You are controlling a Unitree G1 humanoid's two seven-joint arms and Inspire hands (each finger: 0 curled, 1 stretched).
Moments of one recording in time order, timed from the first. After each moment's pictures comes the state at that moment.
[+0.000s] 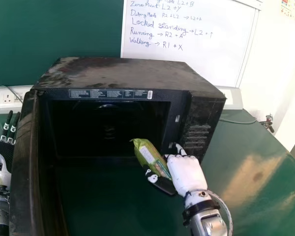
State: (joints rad) left arm -0.41 0.29 0.76 0.81 -0.88 -0.04 -1.05; right arm -0.14 -0.39 0.27 -0.33 -1.17 0.17 0.22
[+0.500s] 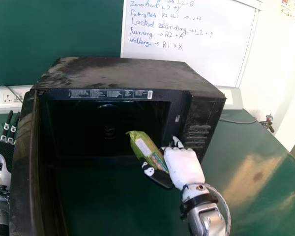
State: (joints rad) left arm -0.41 0.29 0.76 0.81 -0.88 -0.04 -1.05; right arm -0.18 -0.38 0.28 -0.33 -1.17 0.18 0.23
